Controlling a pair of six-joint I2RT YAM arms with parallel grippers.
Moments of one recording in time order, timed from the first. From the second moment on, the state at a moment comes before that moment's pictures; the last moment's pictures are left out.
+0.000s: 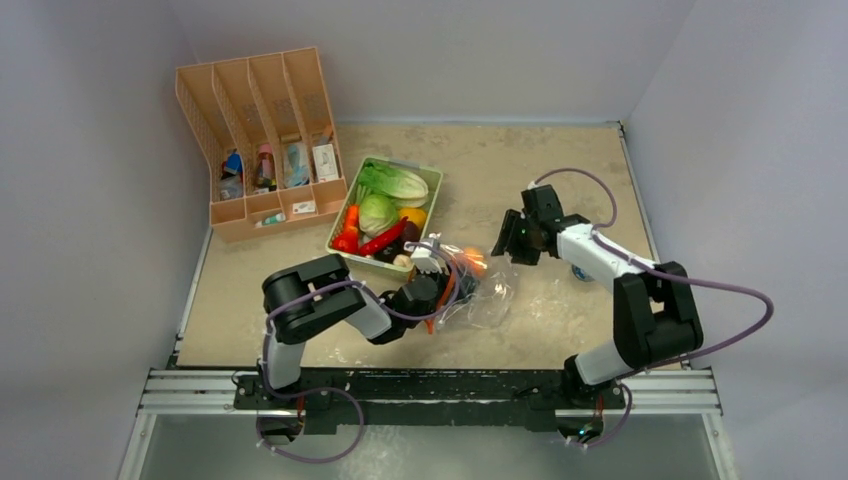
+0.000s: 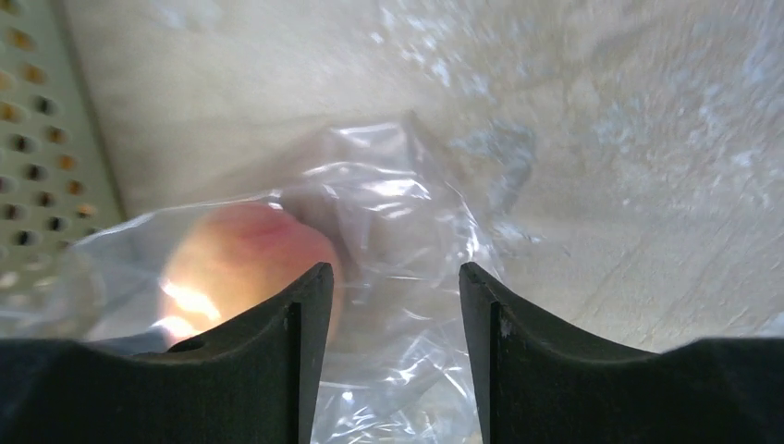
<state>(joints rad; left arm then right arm) -1.07 1.96 0.64 1.05 -0.36 -0.85 0.28 1.52 0.86 -0.41 -0.08 0.57</state>
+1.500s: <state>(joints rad) -1.07 1.89 0.72 0.82 -0.41 -0.79 0.36 1.56 0.79 -0.33 -0.31 0.35</state>
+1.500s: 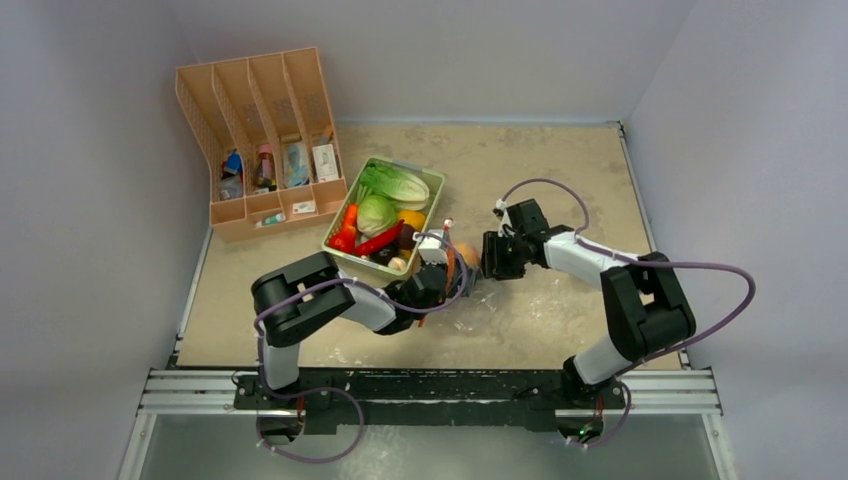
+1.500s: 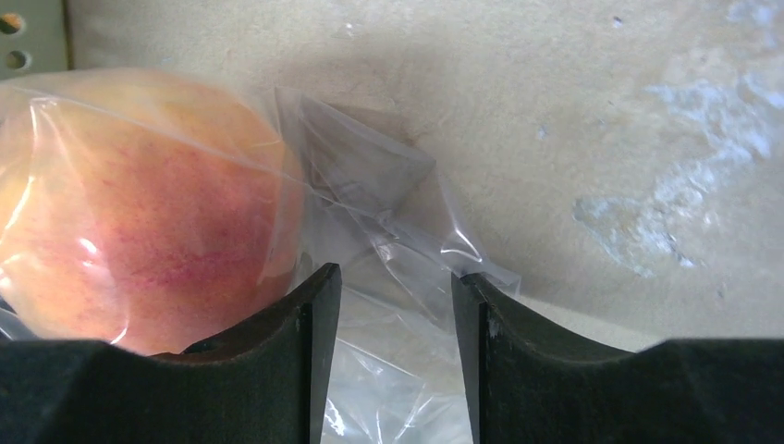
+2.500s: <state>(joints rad) -1.09 1.78 0.72 0.60 -0.35 -0.78 0.36 1.52 0.78 -0.25 -0.25 0.53</state>
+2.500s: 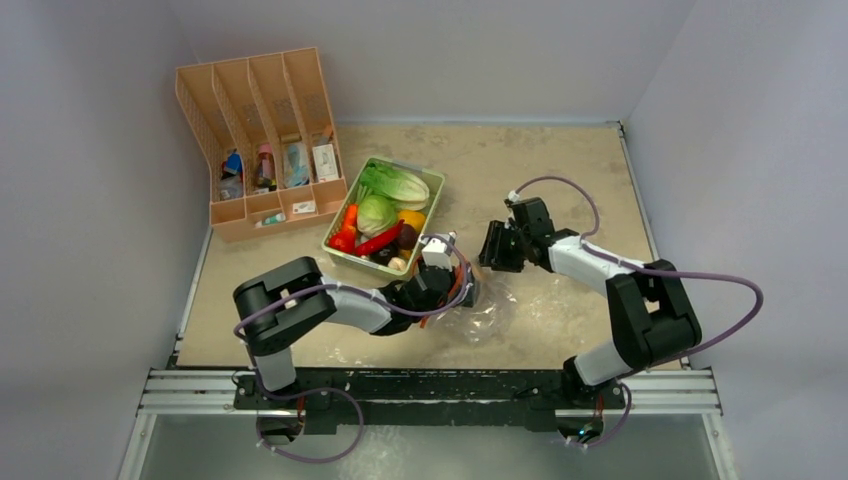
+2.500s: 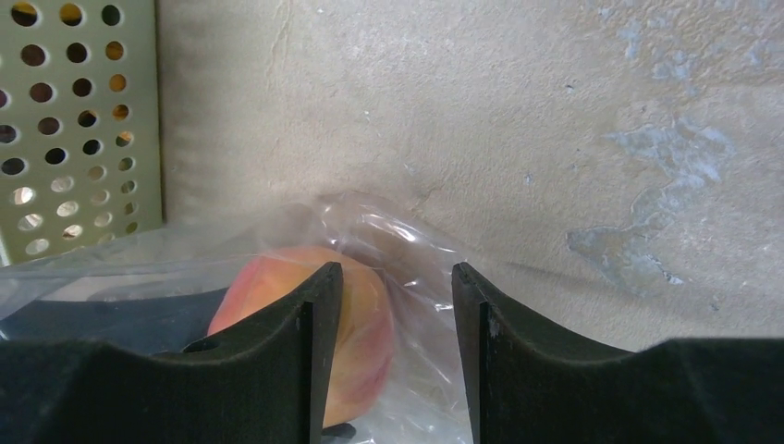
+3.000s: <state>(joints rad) -1.09 1.86 0.78 0.65 -0.30 -0.77 0.36 1.50 0.78 -0.21 -0.35 0.52</state>
